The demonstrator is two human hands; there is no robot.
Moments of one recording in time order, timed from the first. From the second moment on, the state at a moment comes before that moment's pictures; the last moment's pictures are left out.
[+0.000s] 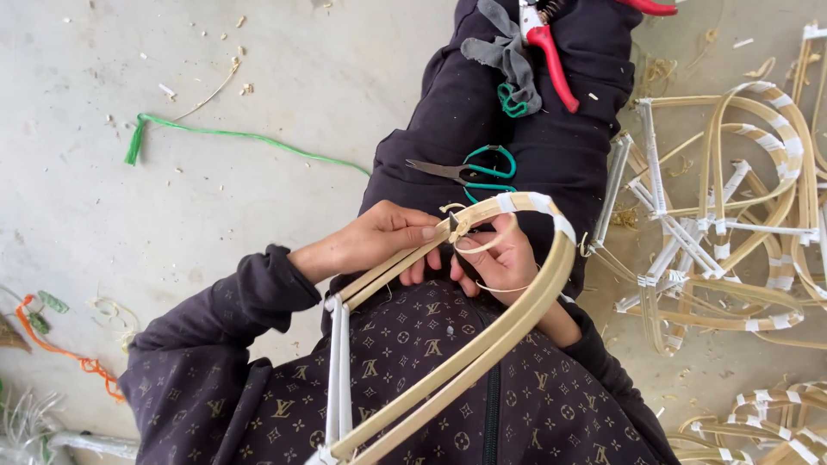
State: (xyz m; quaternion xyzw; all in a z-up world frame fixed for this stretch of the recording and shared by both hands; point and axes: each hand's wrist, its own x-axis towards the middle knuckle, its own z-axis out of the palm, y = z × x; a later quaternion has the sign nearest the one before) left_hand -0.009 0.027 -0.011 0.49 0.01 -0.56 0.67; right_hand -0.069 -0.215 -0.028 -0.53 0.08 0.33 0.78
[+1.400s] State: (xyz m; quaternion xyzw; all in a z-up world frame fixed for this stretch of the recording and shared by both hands) left_hand -0.039 0.039 0.059 0.69 0.06 -0.48 0.54; right_hand -0.095 -0.207 -0.013 -0.55 0.07 0.31 0.77
